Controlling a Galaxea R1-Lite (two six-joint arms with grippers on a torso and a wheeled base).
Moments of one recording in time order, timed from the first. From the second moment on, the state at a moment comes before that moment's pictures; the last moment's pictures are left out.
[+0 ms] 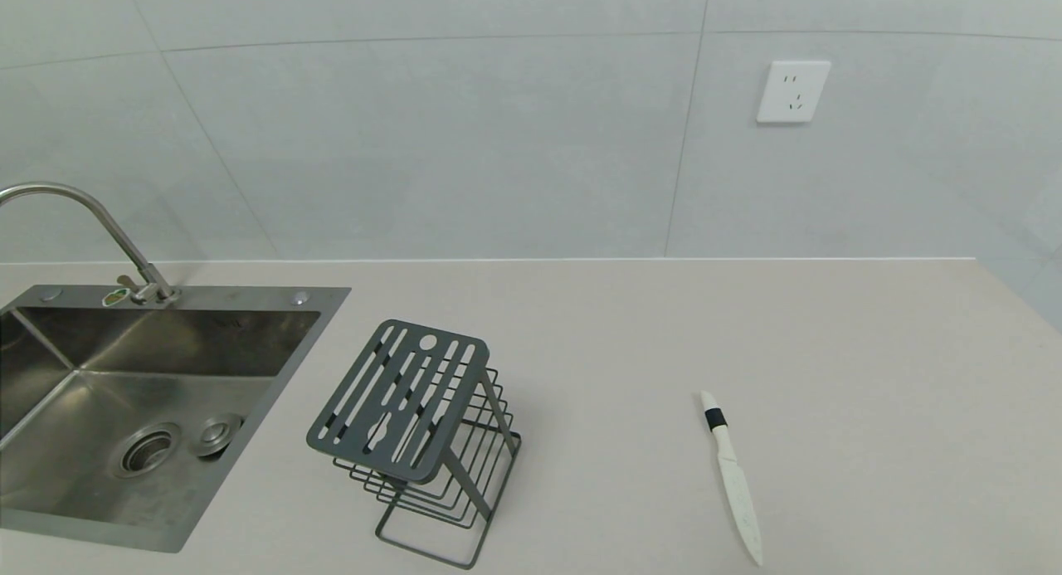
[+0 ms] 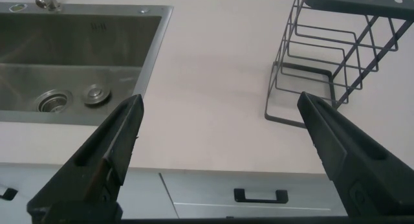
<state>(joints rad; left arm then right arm) 0.00 0.00 0.00 0.00 0.00 -0.02 0.00 0.39 -0.19 -0.11 0.40 -0.06</state>
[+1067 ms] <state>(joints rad) 0.00 0.00 0.00 0.00 0.00 -0.02 0.46 1.41 -0.68 -0.11 -0.06 0.19</state>
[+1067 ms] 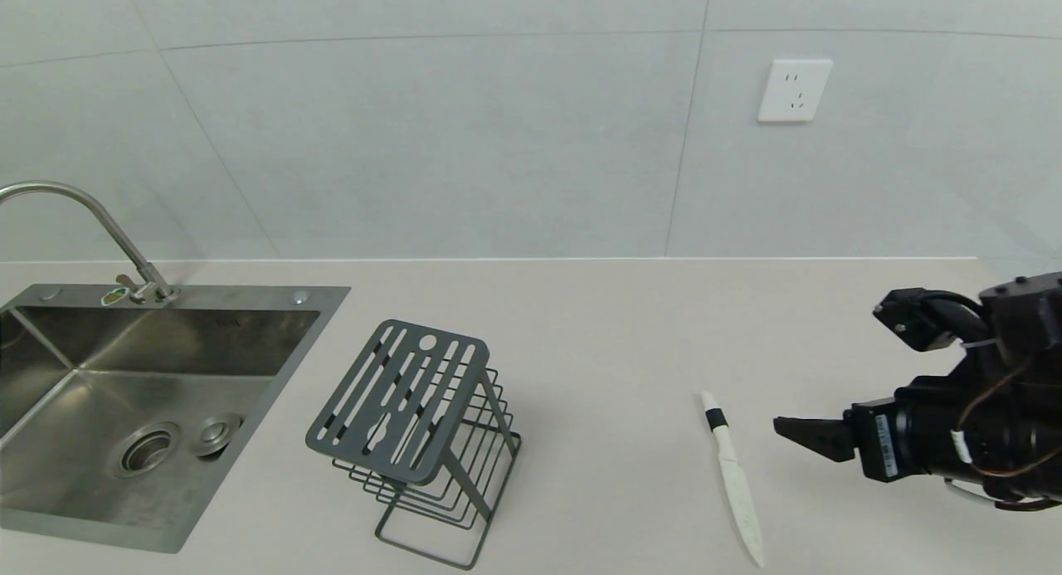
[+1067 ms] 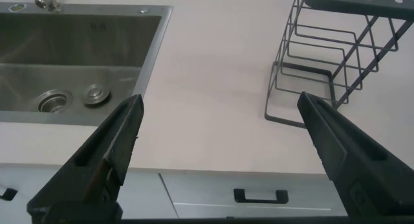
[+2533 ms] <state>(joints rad) 0.00 0.00 0.00 0.00 0.00 -0.02 0.59 1.98 -0.84 -0.14 -0.28 0.25</state>
